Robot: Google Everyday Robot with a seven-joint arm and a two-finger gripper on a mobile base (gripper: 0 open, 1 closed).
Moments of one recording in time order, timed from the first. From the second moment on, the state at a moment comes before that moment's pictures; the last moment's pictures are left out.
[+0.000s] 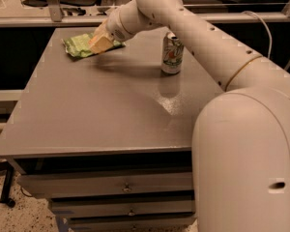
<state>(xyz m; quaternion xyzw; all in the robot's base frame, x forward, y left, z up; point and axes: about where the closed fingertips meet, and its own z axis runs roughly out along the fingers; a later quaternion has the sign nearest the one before) 0.778 0.145 0.896 -0.60 0.64 0.16 0.46</state>
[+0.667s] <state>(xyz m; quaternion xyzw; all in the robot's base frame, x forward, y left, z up) 0.794 0.143 0.881 -0.60 0.64 0.16 0.45</state>
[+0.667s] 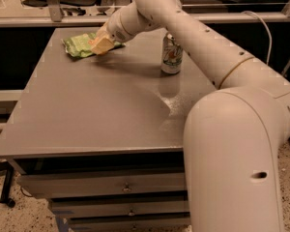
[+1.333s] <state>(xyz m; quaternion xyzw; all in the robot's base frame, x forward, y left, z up) 0.794 0.142 0.872 -0.59 0.65 0.16 0.45</state>
